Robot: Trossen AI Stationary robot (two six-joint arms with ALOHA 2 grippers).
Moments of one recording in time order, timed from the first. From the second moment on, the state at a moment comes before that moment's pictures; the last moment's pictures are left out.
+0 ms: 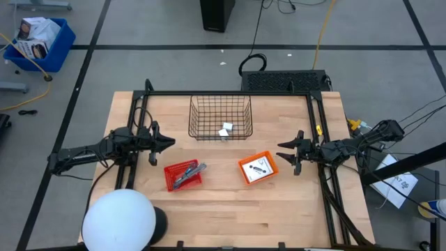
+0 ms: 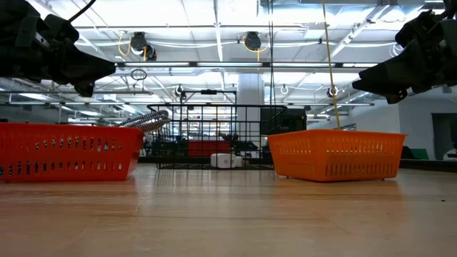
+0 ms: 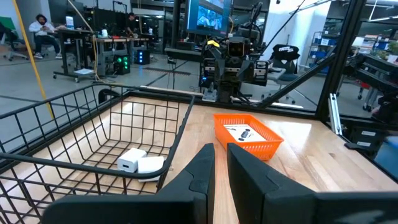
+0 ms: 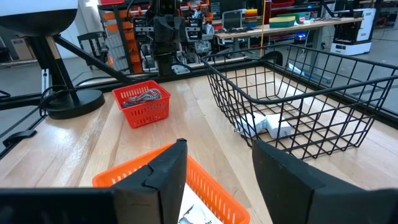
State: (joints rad) left arm 0.21 0.06 0.01 0.06 0.16 -0.11; right arm 0.36 0.23 0.02 0.08 0.55 0.20
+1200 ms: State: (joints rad) left arm 0.21 0.06 0.01 0.06 0.15 -0.11; right arm 0.36 0.23 0.02 0.08 0.55 0.20
